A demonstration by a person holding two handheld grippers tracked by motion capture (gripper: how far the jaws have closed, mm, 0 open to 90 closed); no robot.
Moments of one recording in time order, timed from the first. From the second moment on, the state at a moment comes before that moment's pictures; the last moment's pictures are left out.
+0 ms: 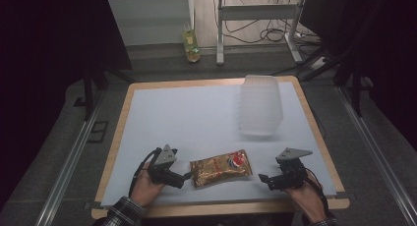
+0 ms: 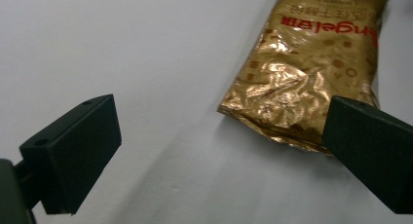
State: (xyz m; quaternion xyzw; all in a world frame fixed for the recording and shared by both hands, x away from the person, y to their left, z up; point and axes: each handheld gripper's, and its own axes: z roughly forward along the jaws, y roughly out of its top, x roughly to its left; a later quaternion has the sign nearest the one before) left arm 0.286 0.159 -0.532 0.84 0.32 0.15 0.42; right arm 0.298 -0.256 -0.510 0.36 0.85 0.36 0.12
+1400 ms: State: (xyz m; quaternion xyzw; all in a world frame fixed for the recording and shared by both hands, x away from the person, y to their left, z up) left arm 0.274 0.146 -0.515 0.84 0.27 0.13 0.45; right arm 0.300 -0.258 -0.517 0.33 0.86 0.36 0.13
